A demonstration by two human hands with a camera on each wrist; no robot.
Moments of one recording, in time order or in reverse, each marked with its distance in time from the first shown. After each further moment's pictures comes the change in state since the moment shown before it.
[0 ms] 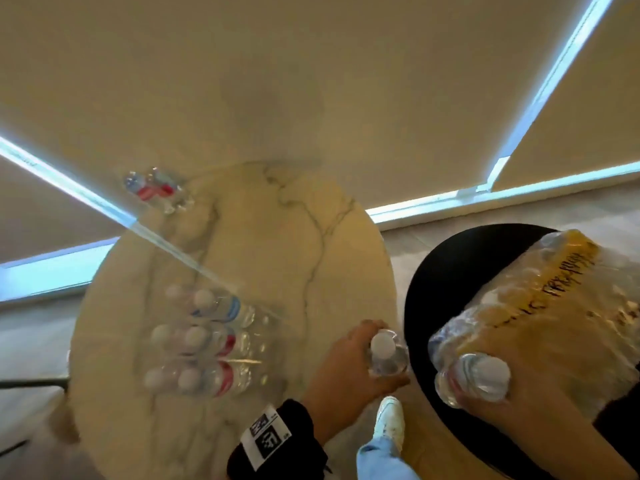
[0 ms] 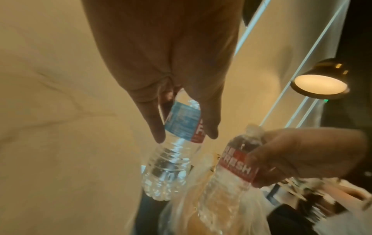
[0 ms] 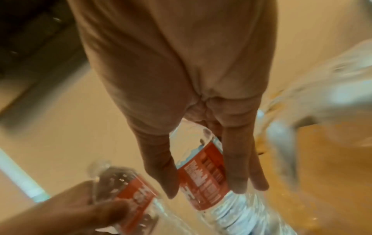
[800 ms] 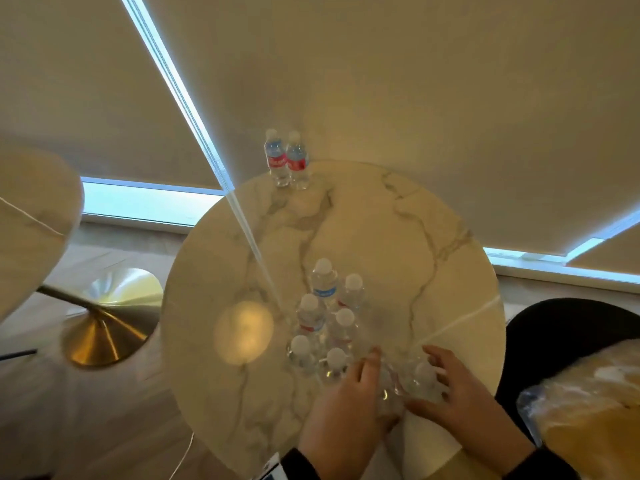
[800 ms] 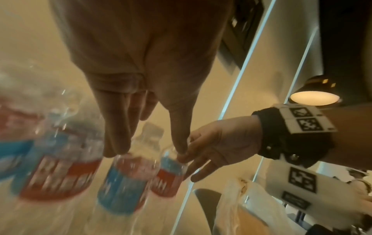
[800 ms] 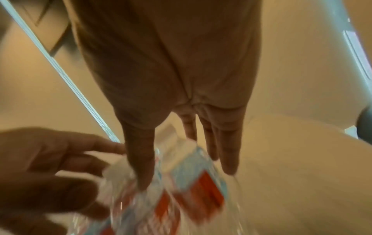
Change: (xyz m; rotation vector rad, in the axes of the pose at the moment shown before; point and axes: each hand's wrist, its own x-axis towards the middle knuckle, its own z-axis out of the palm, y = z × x) left_hand -0.126 -0.104 -0.147 0.243 0.112 -0.170; right_hand -0.032 -0.254 0.150 -0.126 -0.016 -0.324
